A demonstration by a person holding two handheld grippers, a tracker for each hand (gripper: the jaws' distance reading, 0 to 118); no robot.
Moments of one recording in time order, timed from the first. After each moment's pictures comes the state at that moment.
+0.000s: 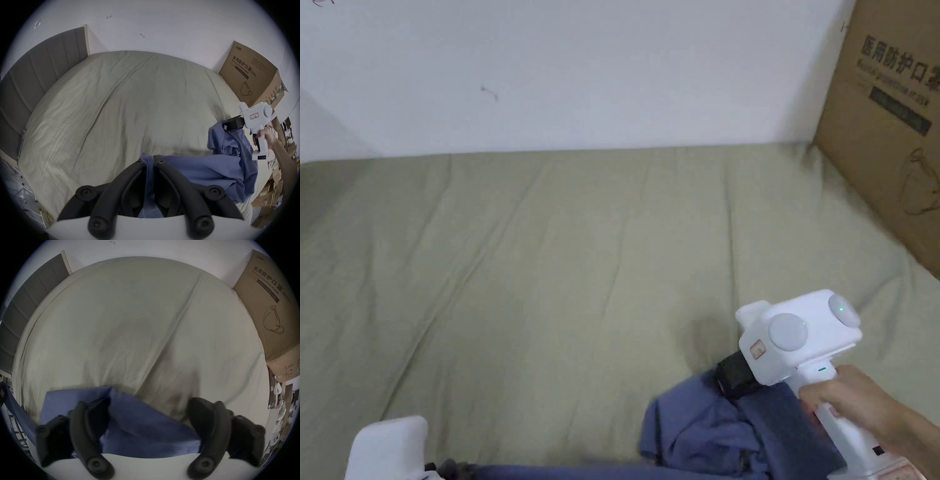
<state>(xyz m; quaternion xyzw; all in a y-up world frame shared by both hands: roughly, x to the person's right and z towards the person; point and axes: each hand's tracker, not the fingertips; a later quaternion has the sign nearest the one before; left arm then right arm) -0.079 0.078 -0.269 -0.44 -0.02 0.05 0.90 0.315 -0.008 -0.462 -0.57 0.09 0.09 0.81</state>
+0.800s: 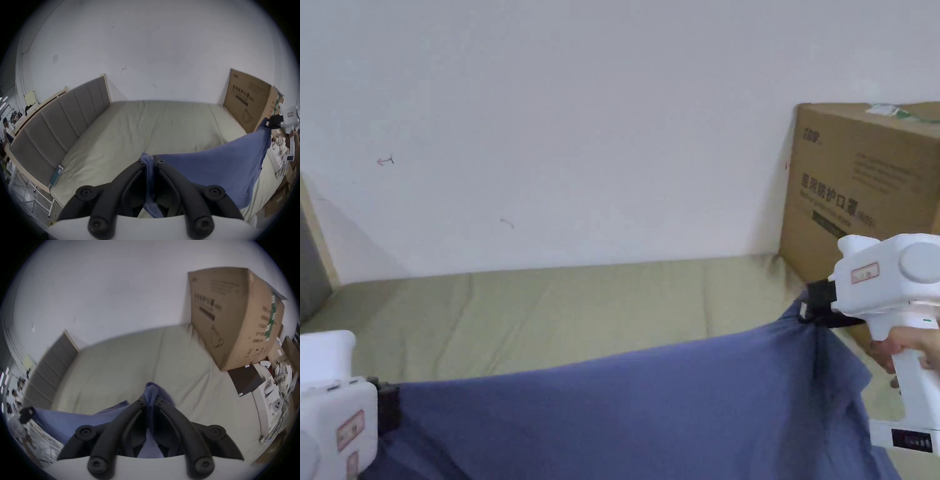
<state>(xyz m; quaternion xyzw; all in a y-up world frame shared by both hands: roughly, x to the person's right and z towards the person) -0.123 0.273 -0.231 -0.26 0.05 0.00 0.96 0.429 0.281 -0.338 -0.34 0.04 -0.15 0.93</state>
